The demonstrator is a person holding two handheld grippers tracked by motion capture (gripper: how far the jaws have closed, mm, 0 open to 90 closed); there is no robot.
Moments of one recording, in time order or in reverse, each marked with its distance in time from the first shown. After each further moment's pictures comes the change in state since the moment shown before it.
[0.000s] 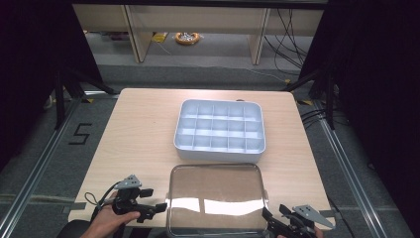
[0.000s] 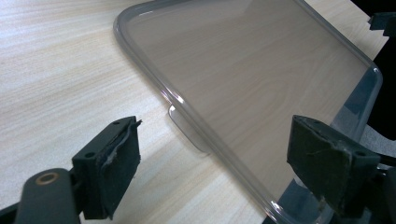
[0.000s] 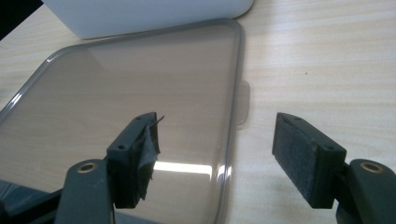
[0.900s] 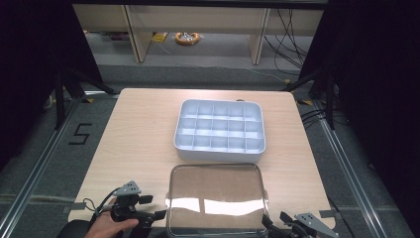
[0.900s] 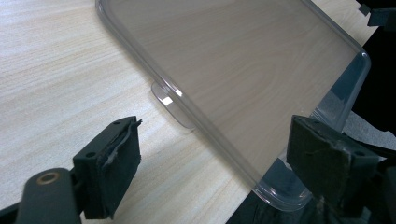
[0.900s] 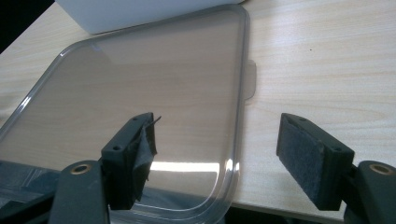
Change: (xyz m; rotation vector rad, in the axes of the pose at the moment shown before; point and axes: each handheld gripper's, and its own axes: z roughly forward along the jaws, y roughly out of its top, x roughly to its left) left arm -0.011 -0.012 -0.004 0.016 0.006 -0.022; right arm 0.004 -0.012 -0.012 0.003 0.001 0.034
